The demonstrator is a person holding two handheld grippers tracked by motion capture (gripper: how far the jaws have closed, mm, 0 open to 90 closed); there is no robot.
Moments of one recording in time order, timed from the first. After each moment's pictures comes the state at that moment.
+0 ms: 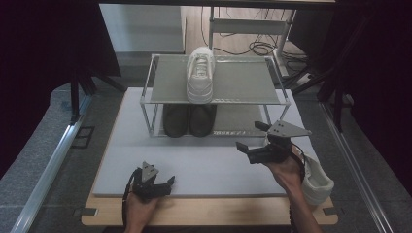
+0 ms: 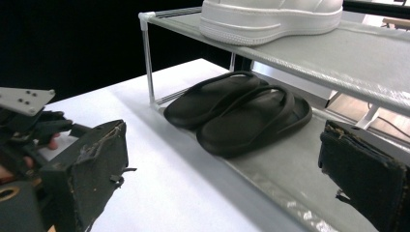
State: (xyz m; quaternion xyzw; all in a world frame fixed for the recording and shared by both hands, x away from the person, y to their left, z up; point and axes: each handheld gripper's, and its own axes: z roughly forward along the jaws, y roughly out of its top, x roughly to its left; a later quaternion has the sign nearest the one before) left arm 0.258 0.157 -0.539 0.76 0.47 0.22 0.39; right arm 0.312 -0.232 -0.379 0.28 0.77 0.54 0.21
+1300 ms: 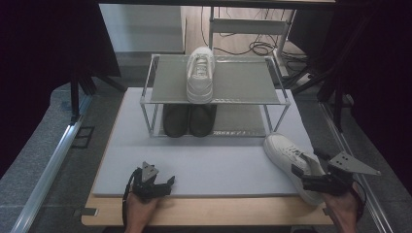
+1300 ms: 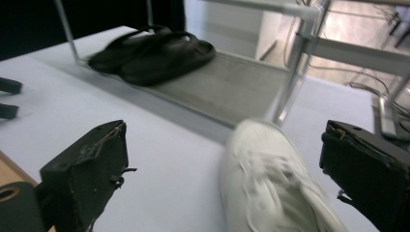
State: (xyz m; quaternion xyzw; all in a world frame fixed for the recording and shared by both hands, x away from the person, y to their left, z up) left arm 0.258 0.157 -0.540 0.76 0.47 0.22 0.39; right arm 0.240 -0.365 -0.405 0.39 0.73 0.48 0.28
